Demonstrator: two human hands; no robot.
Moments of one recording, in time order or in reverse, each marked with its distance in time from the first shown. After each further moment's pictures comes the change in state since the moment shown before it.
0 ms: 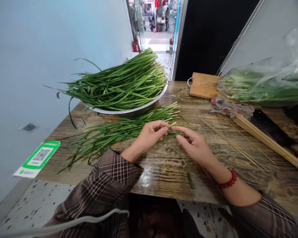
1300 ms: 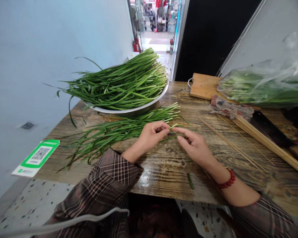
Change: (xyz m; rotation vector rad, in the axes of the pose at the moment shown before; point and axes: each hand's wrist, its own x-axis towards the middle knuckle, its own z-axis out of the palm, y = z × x) left_hand -0.001 0.000 0.001 0.125 0.022 0.071; right_hand 0.000 0.002 -0.001 -0.116 -0.005 -0.035
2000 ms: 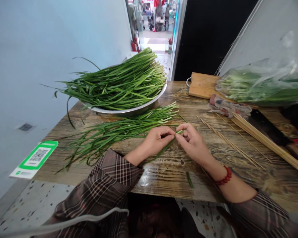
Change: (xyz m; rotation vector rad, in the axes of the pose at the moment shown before) left_hand -0.002 -0.007 0.010 0.138 -0.131 0.193; right_hand 0.001 0.009 0.006 0.188 0.012 0.016
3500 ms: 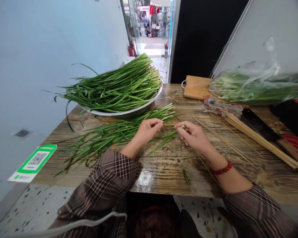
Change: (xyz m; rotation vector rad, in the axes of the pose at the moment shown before) left_hand 0.017 -0.013 -0.012 -0.172 0.210 -0.238; right_hand 0.011 0.002 -0.025 0.028 -0.003 0.095
